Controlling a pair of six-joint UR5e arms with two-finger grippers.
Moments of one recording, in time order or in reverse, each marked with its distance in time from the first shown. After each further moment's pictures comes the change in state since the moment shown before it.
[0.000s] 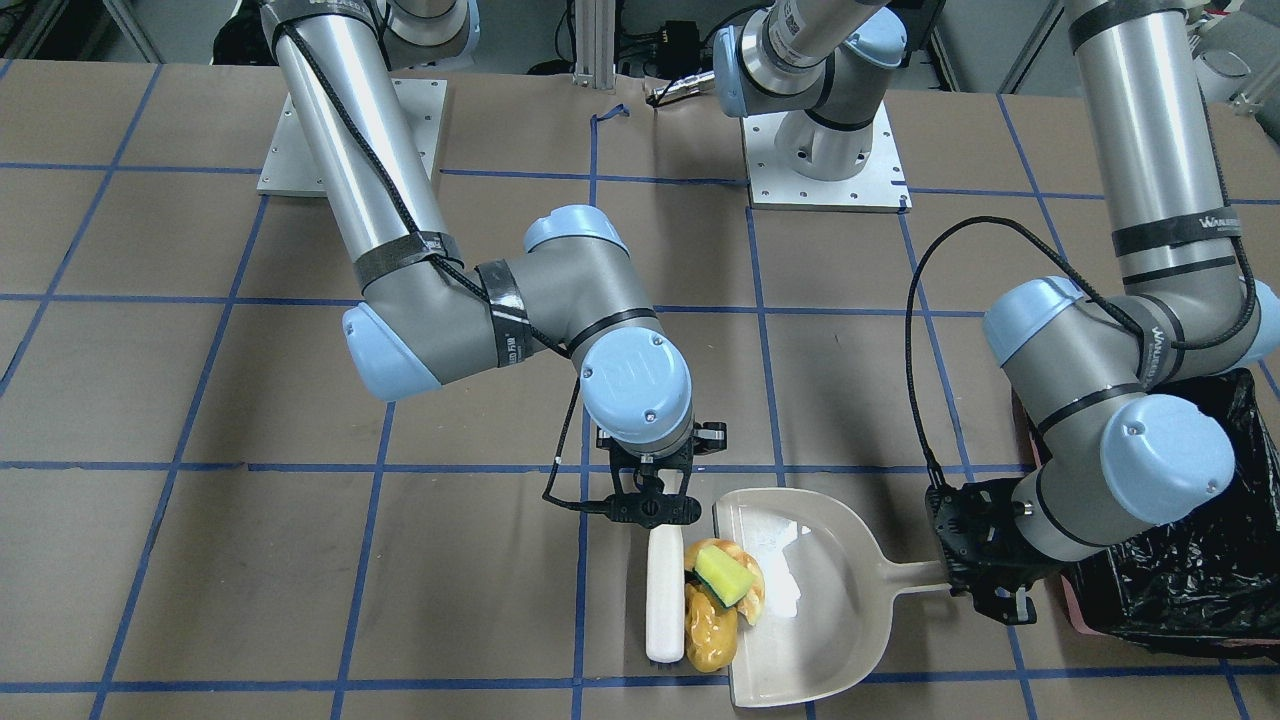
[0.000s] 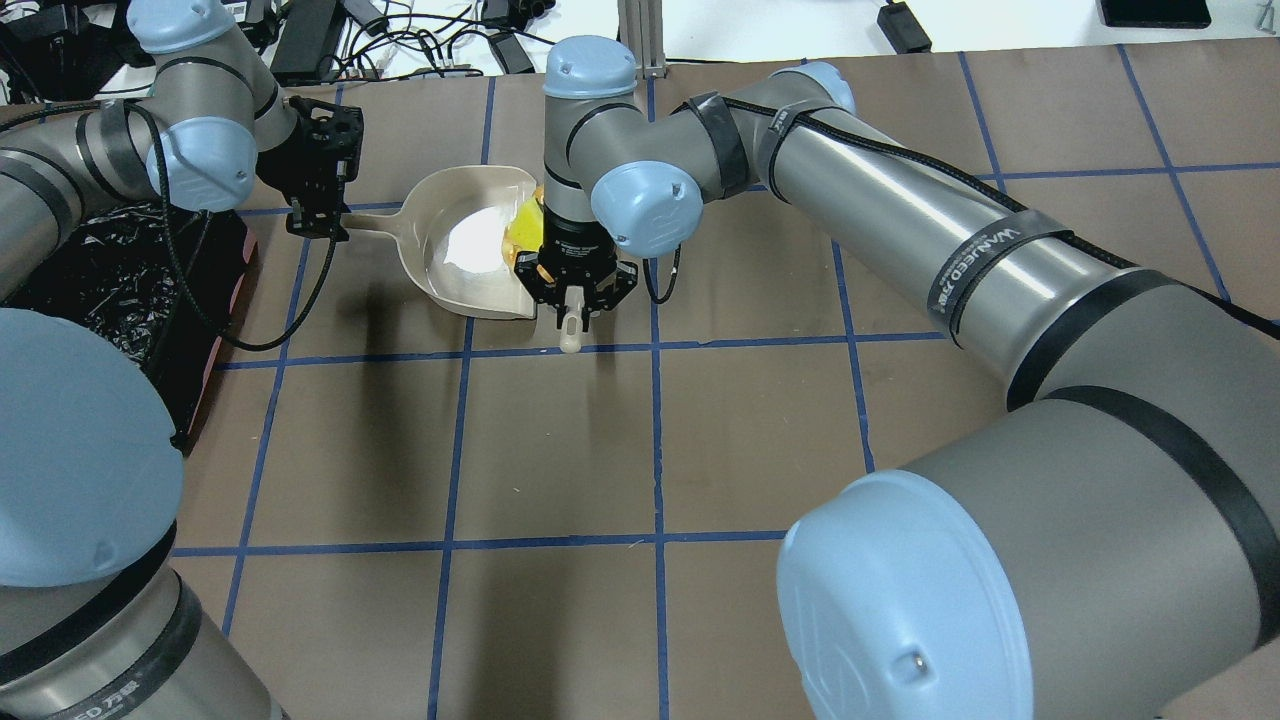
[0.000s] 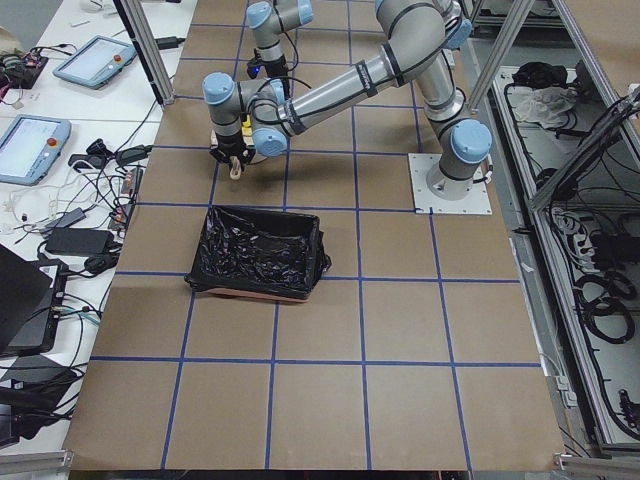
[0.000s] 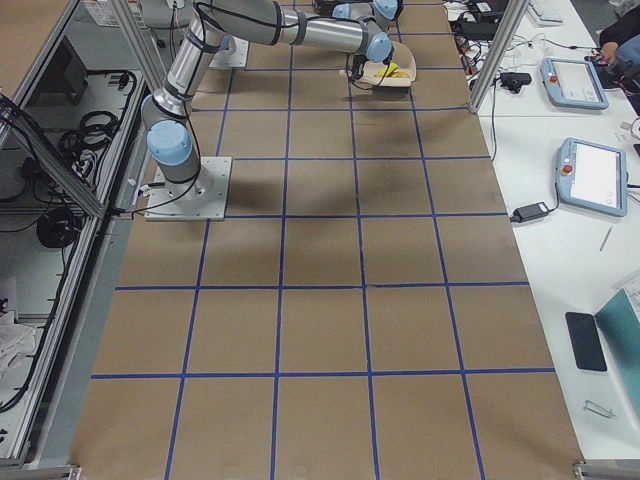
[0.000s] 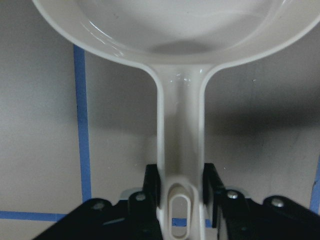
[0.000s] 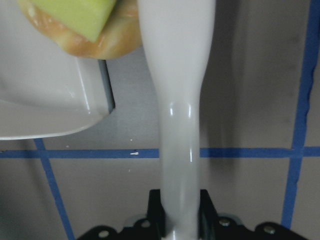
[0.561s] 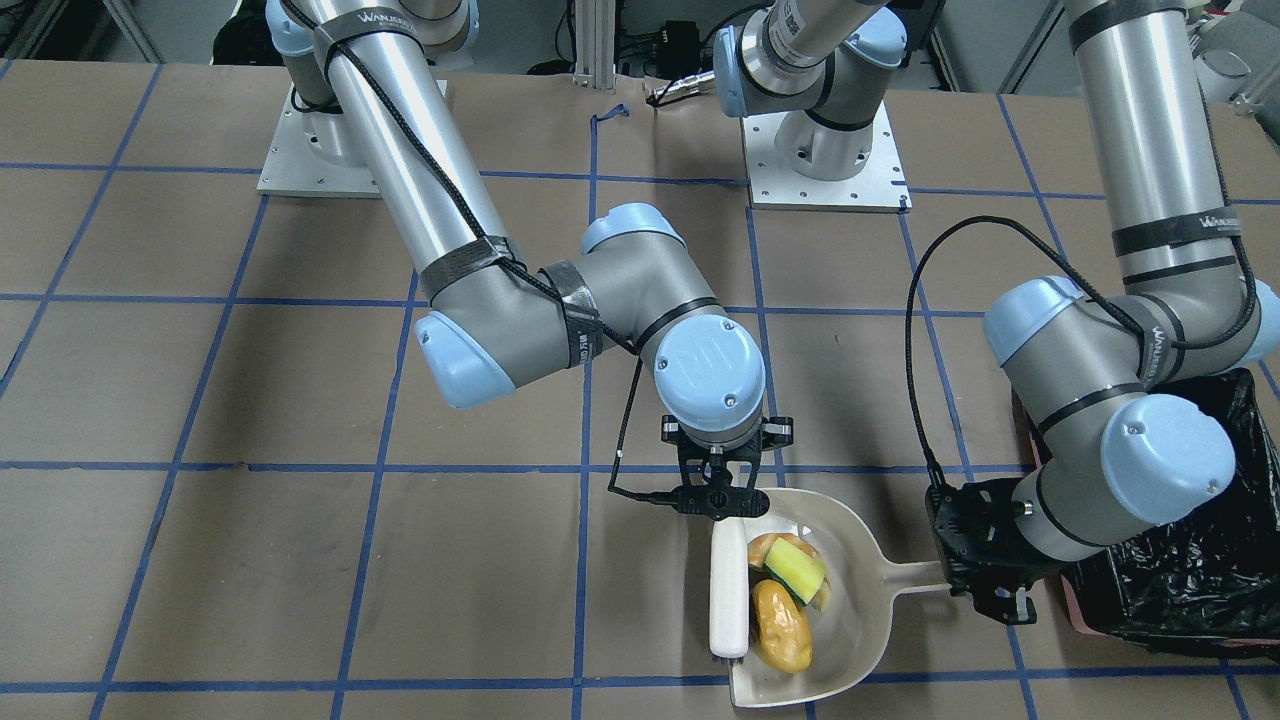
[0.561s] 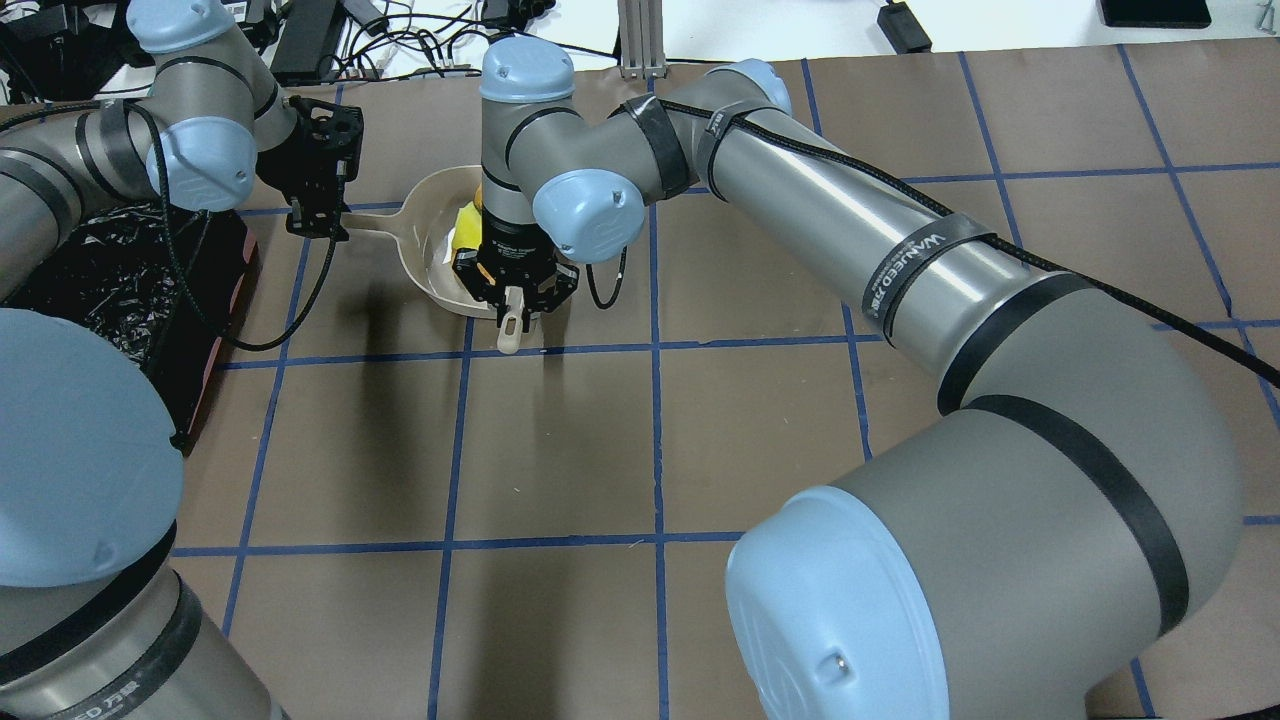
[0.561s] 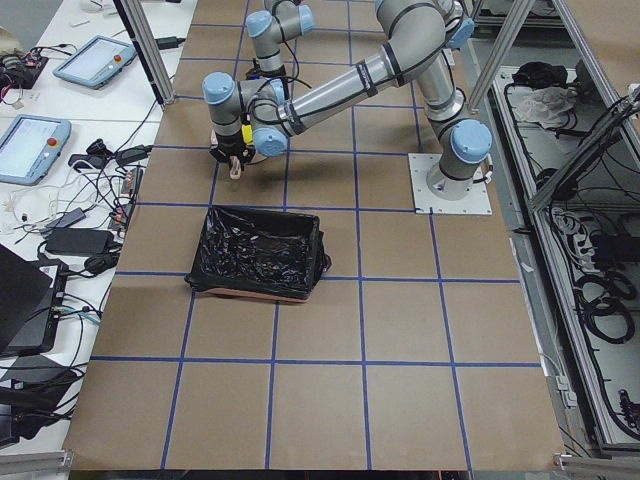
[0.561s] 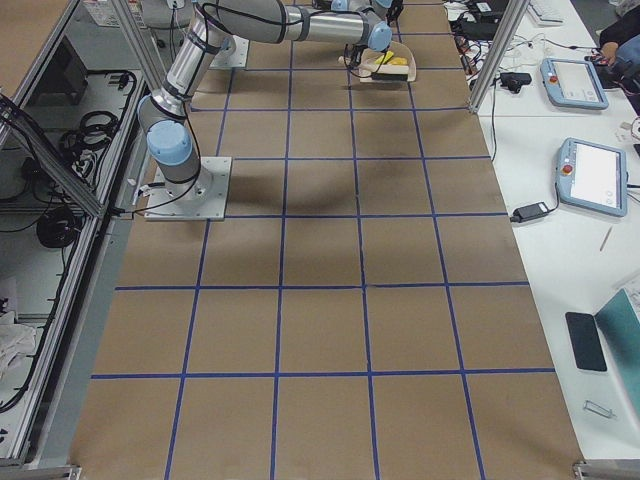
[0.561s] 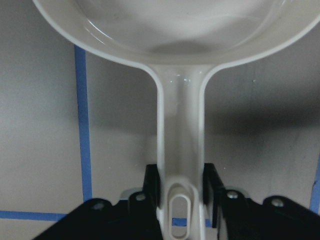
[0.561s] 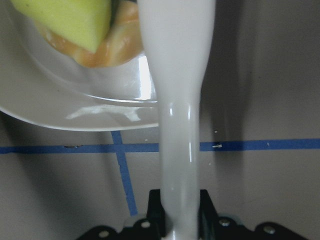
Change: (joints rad) left arm 0.000 0.000 0.000 0.000 -0.001 0.000; right arm 0.062 0.049 -0.095 -0.013 0.057 0.098
